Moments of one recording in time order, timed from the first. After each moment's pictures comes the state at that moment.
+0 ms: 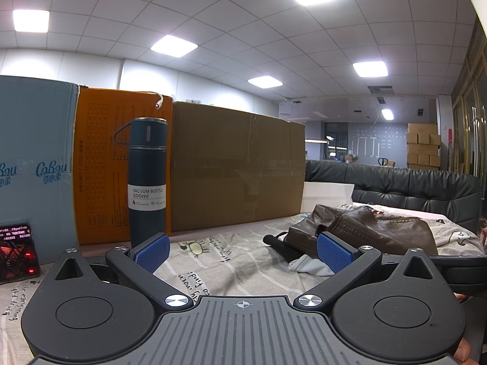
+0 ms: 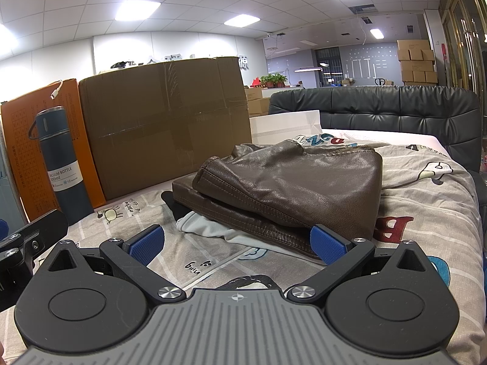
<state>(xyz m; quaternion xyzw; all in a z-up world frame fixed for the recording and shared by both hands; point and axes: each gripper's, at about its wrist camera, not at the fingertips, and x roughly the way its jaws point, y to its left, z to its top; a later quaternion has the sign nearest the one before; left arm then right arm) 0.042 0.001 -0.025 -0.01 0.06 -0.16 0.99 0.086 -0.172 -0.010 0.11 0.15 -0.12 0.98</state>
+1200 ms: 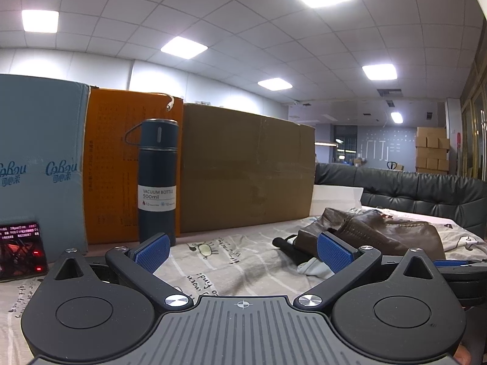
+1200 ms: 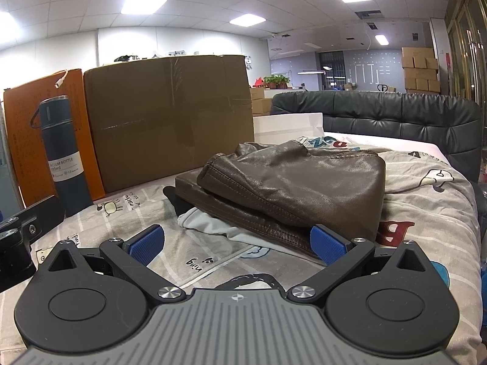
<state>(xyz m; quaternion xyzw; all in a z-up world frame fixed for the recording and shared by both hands) 0.040 0.002 -0.024 -0.01 0.05 -0.14 0.99 0.089 -0.164 -0.011 0.08 0.15 -0.12 0.98</state>
